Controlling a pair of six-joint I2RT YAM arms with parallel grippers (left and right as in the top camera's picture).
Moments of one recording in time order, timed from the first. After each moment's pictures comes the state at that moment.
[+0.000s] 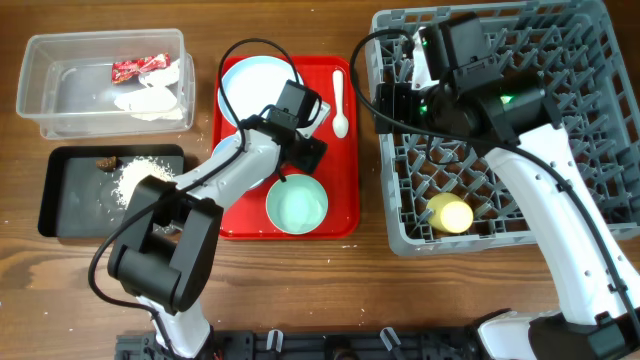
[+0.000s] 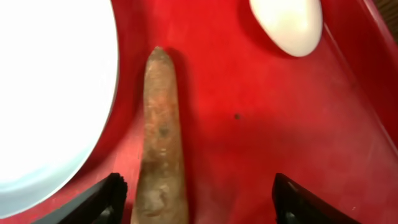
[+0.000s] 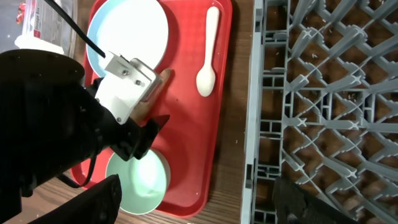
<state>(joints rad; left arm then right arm) -0.47 1.90 1.21 -0.46 -0.05 0.09 0.39 1.56 1.67 -1.13 -0.11 0.34</state>
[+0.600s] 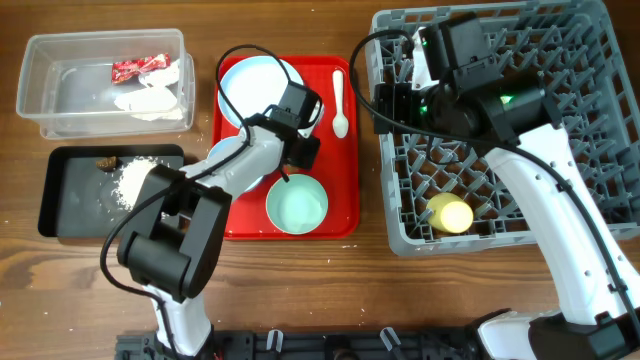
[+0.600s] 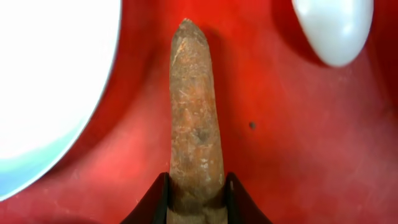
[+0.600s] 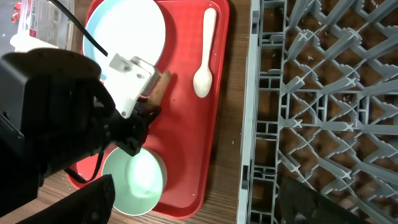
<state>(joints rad) -0.46 1.96 1.24 -0.47 -0.04 -0.06 0.39 1.56 1.67 -1.13 -0.10 0.32</state>
